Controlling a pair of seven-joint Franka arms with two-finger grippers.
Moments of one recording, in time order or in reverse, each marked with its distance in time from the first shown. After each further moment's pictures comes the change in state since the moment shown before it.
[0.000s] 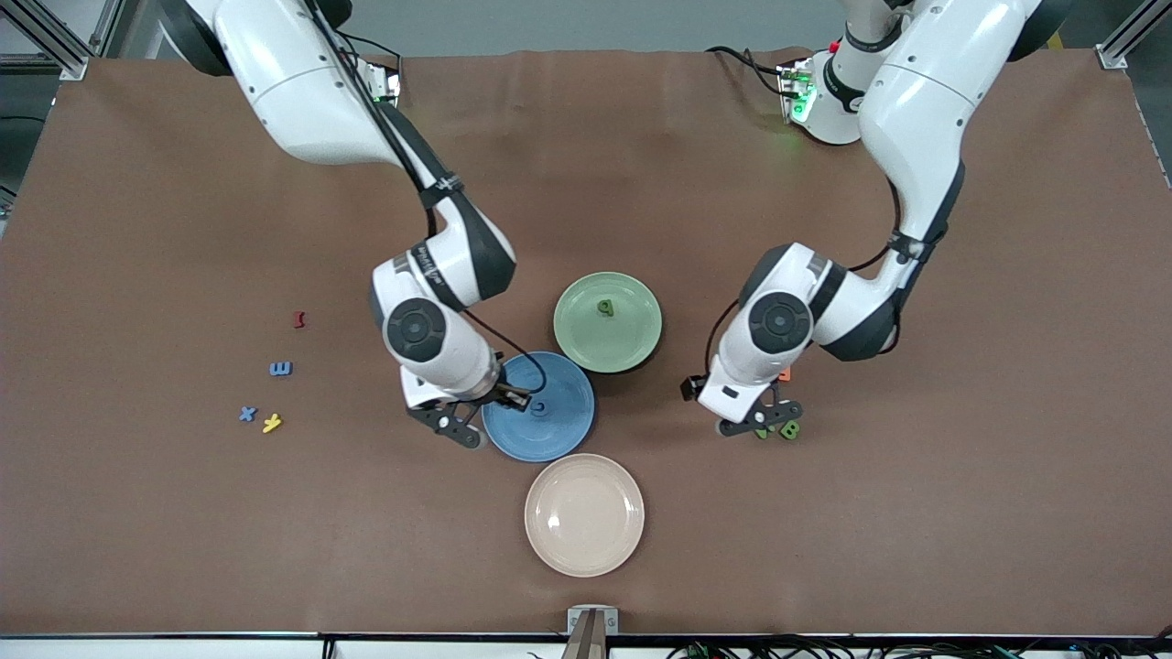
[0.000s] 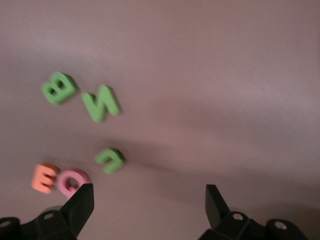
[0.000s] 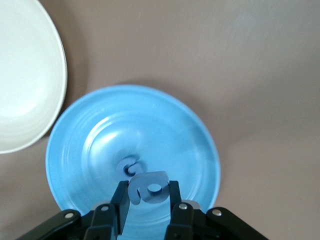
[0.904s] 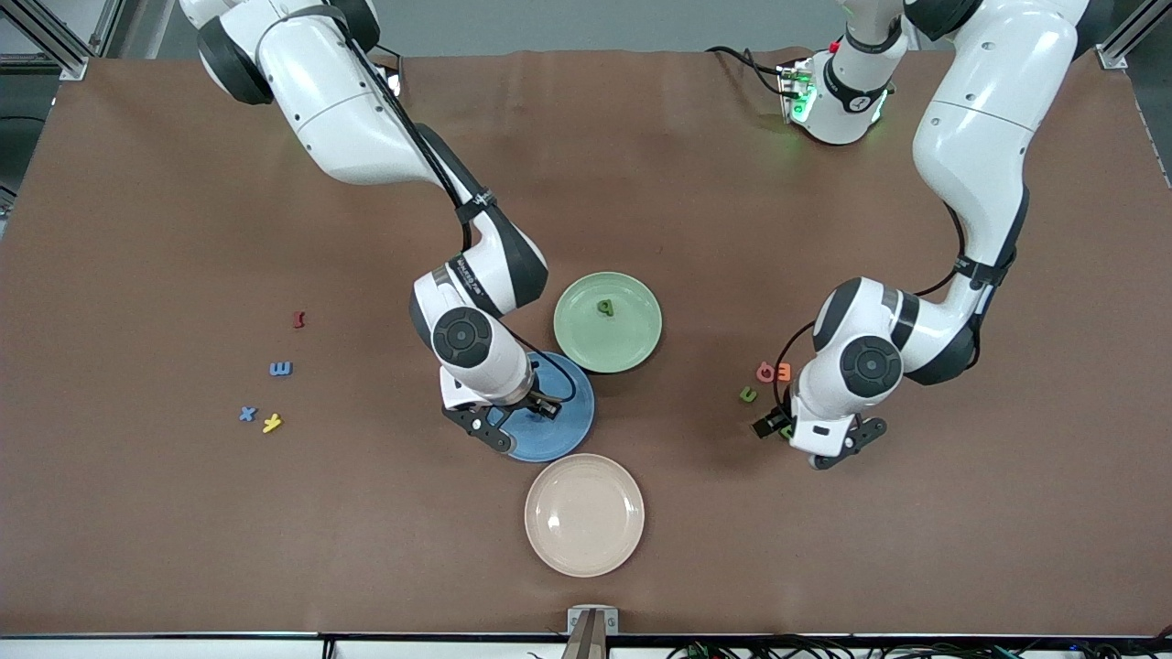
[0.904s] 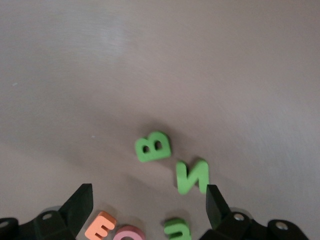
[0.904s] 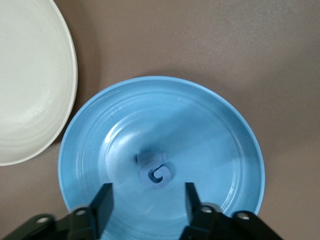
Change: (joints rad) left arm 0.133 0.039 0.023 -0.003 0.006 0.023 -0.219; right arm 0.030 0.098 -0.013 0.114 0.000 0.012 0.075
